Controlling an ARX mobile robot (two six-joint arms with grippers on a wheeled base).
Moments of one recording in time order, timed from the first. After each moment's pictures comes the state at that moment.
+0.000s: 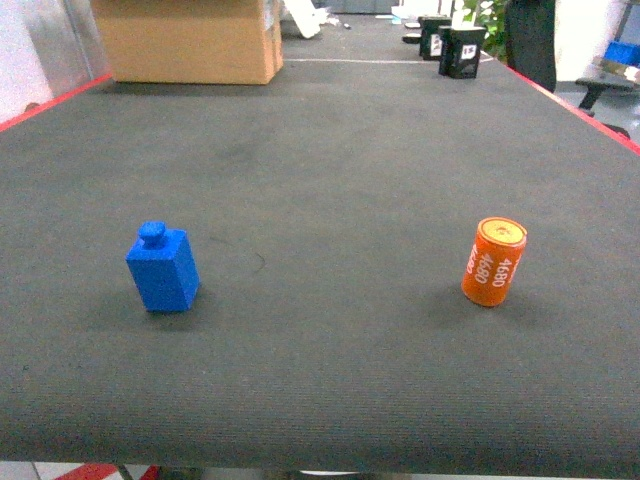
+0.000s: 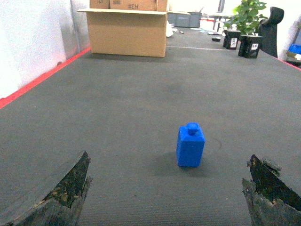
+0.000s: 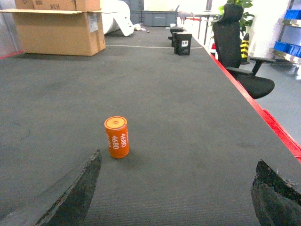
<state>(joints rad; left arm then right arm) 0.00 0.01 0.01 0.00 0.00 0.00 0.01 0.00 0.01 -0.01 0.00 0.00</state>
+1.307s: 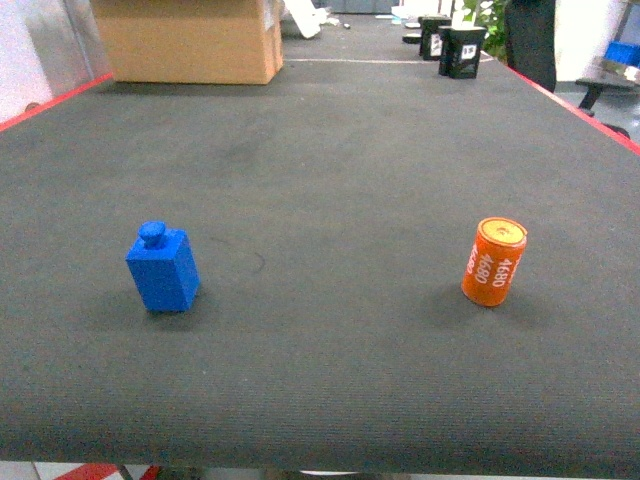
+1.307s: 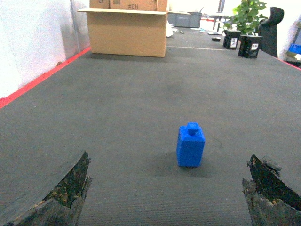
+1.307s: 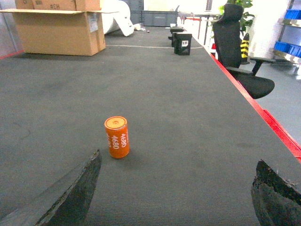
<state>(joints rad) 0.00 0.01 0.01 0.00 0.00 0.00 0.01 0.00 0.01 -0.01 0.00 0.00</state>
